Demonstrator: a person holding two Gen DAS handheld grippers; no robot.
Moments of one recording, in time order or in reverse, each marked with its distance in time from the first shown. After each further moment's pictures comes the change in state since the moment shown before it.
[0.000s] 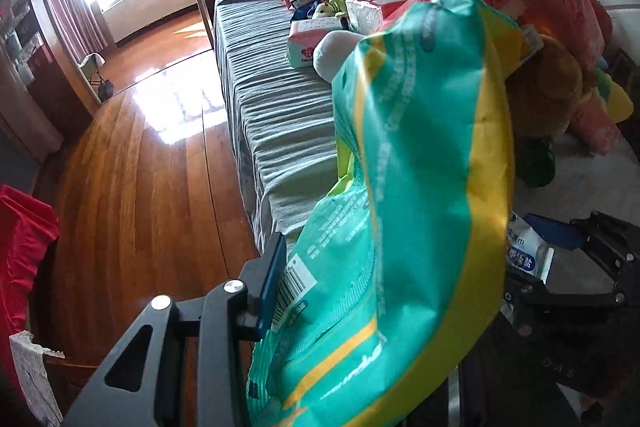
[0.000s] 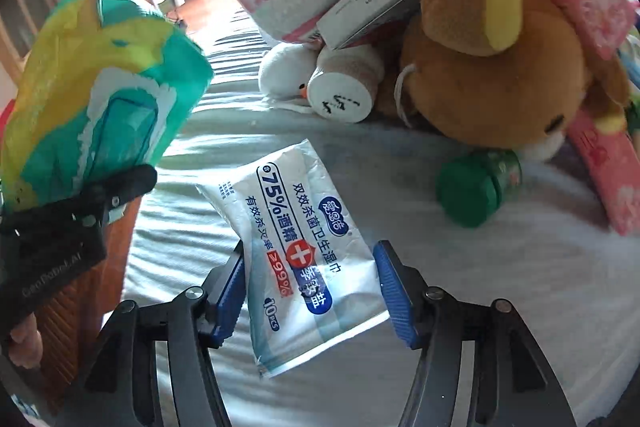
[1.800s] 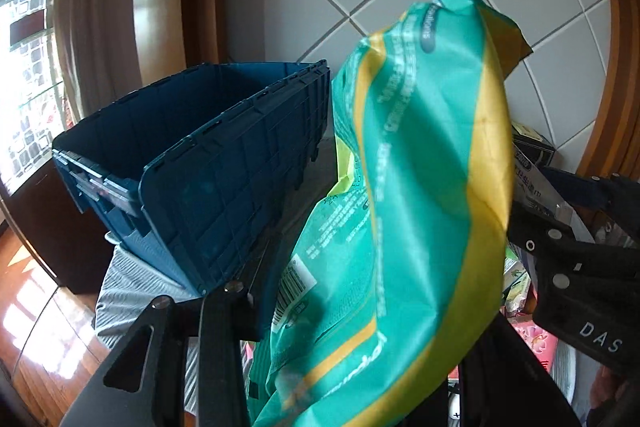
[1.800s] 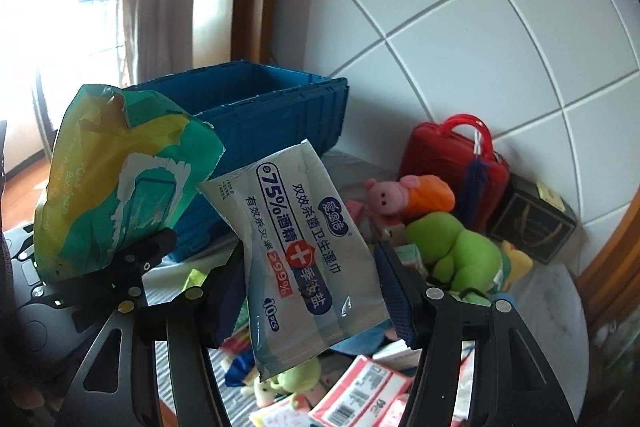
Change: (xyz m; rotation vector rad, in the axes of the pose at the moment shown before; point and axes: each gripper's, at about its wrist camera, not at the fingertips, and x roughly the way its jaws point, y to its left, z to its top) left arm 0.054 0.065 0.482 0.661 -0.334 -0.702; right arm -0.091 0.036 0.452 0.612 -0.385 -0.812
